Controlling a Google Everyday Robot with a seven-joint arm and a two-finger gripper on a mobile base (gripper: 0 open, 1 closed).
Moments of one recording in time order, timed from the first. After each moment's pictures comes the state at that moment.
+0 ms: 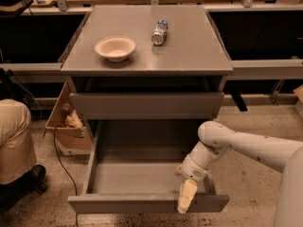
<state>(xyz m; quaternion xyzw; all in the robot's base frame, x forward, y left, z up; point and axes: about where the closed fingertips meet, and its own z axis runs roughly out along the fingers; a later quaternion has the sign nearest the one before) 0.438 -0.097 0.481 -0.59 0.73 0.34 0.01</state>
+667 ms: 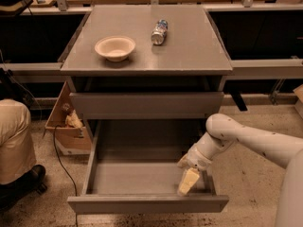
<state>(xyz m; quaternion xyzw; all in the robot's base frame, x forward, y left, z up) 0.487 -0.117 0.487 -0.58 0.75 0.31 0.06</state>
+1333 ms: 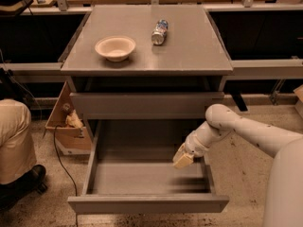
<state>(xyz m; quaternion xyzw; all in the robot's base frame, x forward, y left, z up) 0.556 -0.114 0.491 -0.58 0.76 0.29 0.12</state>
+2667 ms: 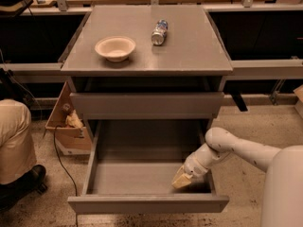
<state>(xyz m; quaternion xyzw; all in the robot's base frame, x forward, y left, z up) 0.507 -0.107 0.419 -0.52 0.77 0.36 0.09</state>
